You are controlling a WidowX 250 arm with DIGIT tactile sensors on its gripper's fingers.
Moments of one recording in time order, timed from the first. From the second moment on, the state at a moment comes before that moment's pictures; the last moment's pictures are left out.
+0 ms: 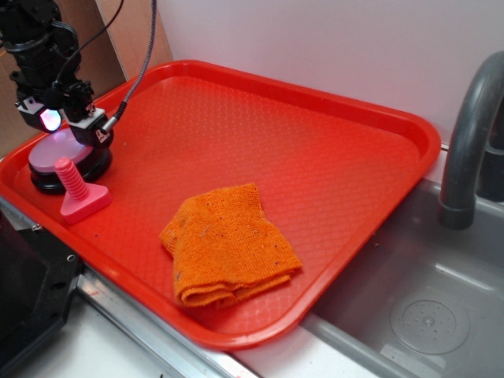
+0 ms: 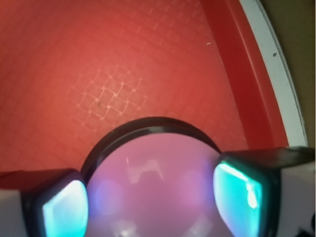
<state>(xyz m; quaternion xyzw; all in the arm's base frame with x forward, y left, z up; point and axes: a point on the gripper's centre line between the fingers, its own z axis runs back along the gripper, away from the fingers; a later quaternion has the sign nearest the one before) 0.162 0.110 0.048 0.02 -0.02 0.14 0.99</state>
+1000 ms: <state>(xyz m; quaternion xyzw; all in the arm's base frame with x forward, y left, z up) 0.163 0.087 0.100 0.04 0.00 0.16 0.99</state>
